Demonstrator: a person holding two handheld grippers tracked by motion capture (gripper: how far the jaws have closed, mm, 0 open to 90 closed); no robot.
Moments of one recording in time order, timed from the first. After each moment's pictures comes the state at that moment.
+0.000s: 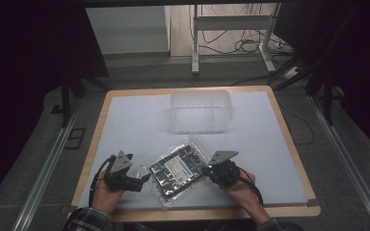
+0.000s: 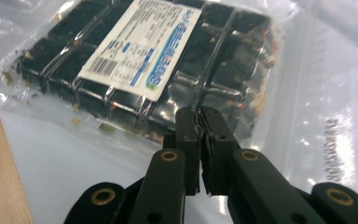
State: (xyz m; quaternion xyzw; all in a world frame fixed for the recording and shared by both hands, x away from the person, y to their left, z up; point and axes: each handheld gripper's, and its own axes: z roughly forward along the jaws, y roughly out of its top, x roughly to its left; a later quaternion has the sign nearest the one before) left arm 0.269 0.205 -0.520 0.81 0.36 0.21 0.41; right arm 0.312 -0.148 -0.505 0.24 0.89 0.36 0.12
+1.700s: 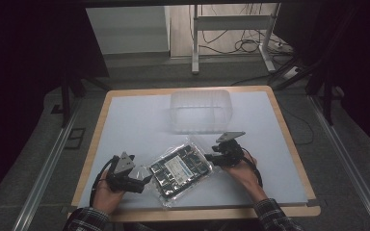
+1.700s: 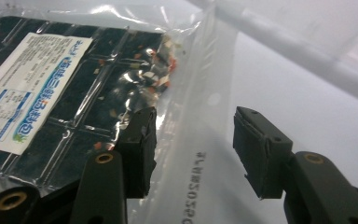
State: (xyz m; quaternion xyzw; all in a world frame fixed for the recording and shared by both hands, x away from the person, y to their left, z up) left arm 0.270 0.200 -0.523 0.83 0.35 0.21 0.39; right arm 0.380 -0.166 -0.517 0.31 0.87 0.37 0.10
